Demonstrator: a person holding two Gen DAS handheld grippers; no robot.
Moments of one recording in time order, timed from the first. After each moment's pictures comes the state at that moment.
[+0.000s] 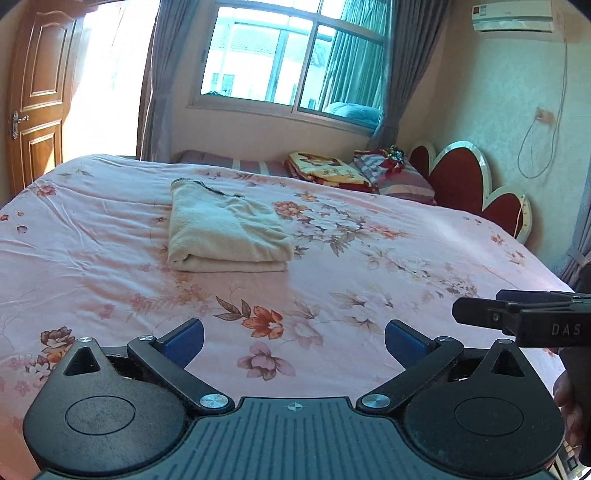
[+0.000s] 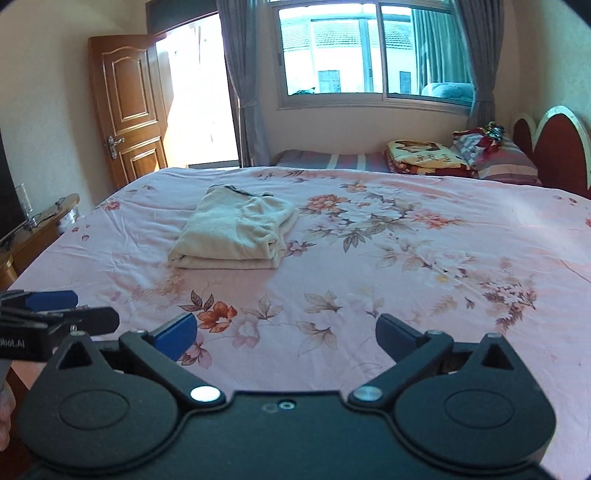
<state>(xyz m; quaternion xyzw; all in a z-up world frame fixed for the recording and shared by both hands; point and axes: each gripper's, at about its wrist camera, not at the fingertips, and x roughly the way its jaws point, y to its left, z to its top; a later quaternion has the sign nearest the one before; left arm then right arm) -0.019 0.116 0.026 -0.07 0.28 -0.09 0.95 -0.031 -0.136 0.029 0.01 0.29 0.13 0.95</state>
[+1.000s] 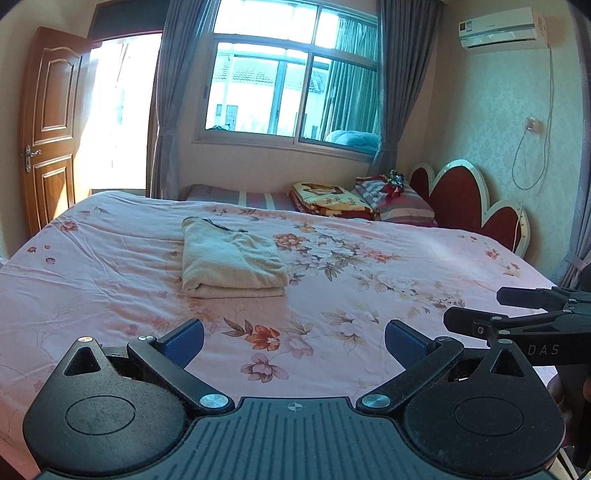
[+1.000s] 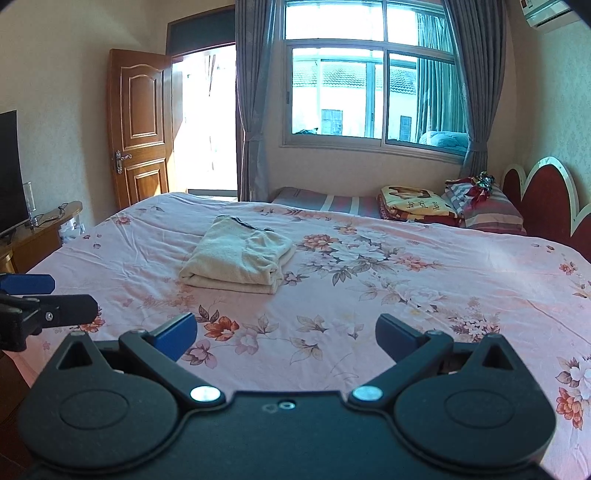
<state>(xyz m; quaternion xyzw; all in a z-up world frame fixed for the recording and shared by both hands) -0.084 0.105 0.073 -0.05 0.24 -0.07 0.97 -0.085 -0.134 0.050 -0.04 0.22 0.12 0.97</state>
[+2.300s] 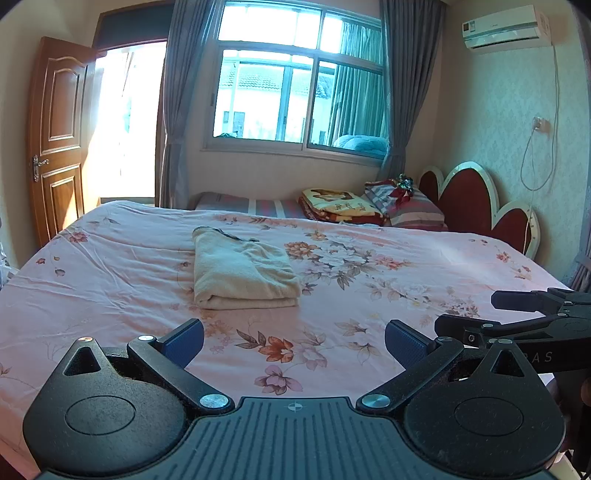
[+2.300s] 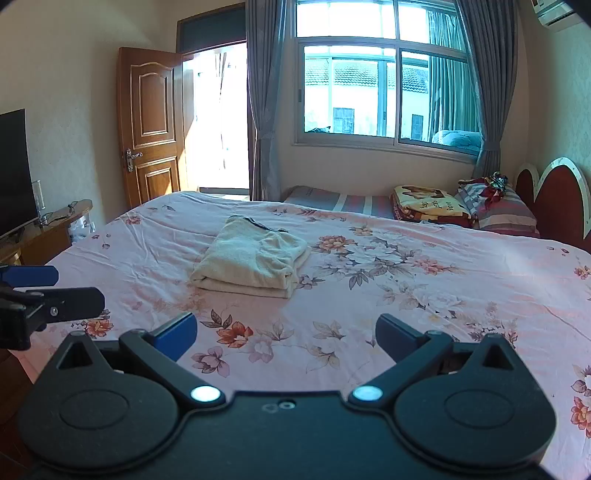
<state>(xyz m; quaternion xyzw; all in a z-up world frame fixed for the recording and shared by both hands) -0.081 0.110 0.079 -0.04 0.23 -0.05 0.97 -0.070 -0.118 0.049 -0.04 0.23 0.14 0.96</state>
